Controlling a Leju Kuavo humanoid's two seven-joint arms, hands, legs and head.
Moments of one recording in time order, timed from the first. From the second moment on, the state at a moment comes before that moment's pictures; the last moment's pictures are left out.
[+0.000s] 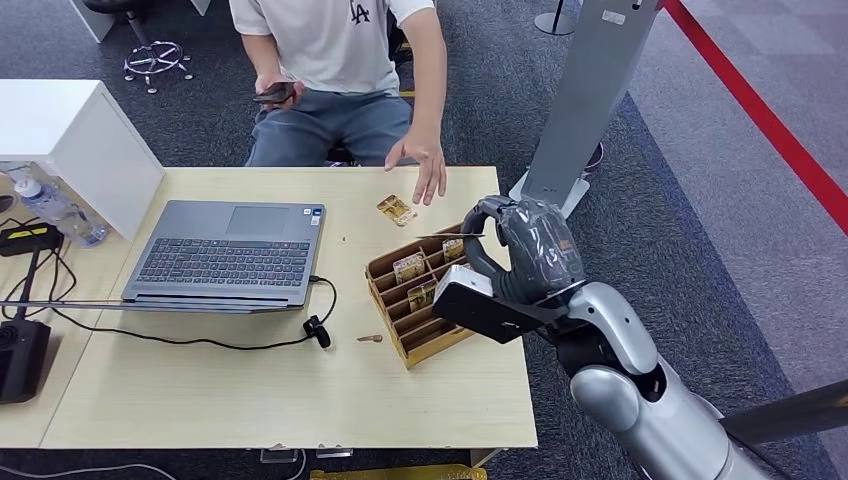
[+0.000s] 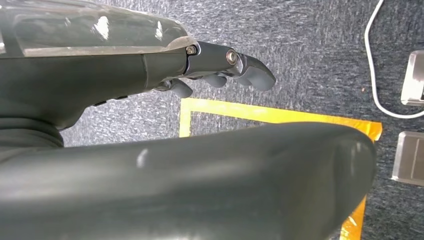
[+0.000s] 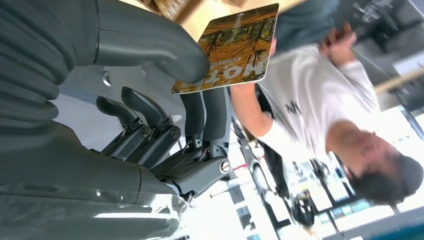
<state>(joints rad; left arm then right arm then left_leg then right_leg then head) -0.09 0.10 -0.83 -0.20 0.95 0.21 -0.20 -0.47 -0.31 0.70 -1.87 0.67 -0.17 0.23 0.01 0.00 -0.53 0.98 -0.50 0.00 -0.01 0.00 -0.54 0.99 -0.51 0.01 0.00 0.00</state>
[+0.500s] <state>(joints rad) -0.09 0.10 -0.85 -0.20 0.95 0.21 -0.21 -0.39 -0.08 0.66 -1.45 0.93 -0.70 0.05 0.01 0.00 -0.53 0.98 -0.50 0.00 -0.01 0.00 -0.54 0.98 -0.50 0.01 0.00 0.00</state>
